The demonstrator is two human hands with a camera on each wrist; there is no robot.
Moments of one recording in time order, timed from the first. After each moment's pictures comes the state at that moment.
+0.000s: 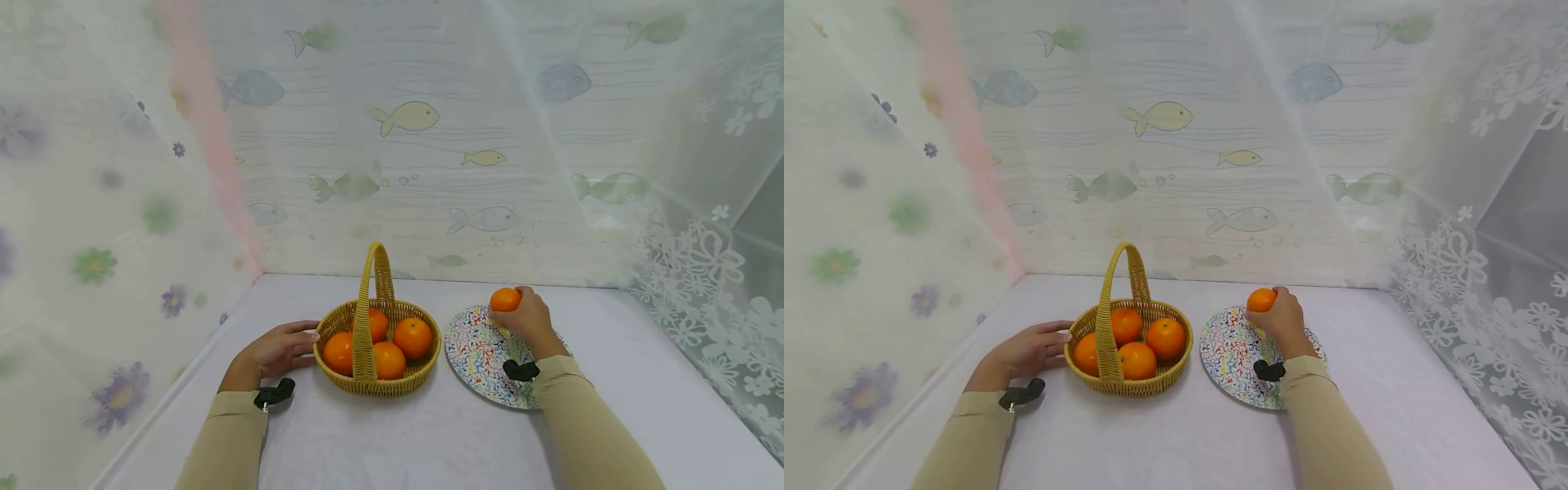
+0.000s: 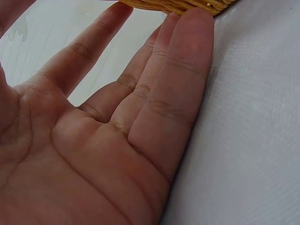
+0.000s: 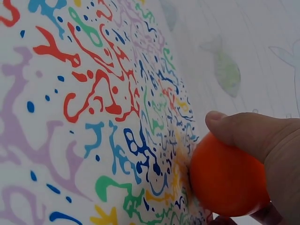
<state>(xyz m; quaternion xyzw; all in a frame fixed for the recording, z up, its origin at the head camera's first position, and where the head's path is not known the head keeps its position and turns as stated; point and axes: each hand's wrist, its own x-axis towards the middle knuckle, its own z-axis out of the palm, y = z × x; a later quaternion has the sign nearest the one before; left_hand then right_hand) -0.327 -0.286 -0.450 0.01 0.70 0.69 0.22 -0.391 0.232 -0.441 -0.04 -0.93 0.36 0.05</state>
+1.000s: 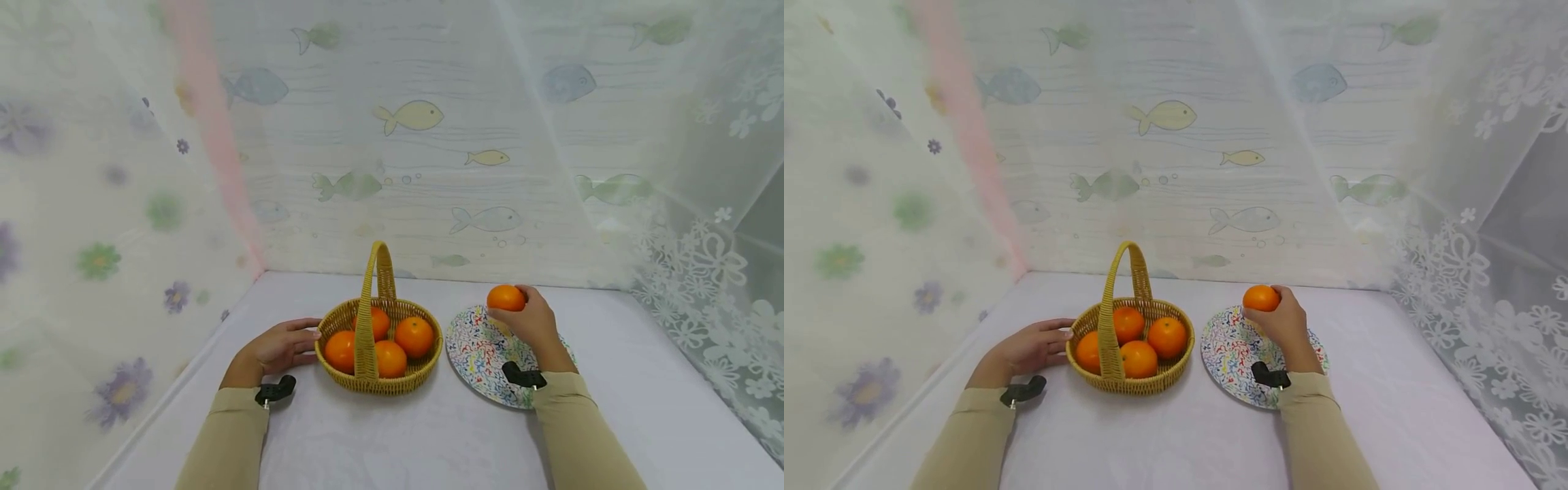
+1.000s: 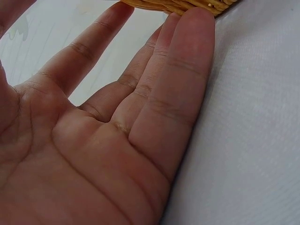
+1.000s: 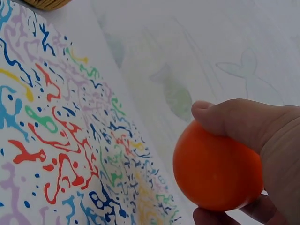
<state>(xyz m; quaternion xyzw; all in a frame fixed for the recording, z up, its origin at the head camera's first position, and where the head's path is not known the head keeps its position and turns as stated) -0.329 -0.287 -0.454 0.02 0.70 0.68 0.22 -0.364 0.225 -0.427 -0.03 -0.89 0.45 0.06</state>
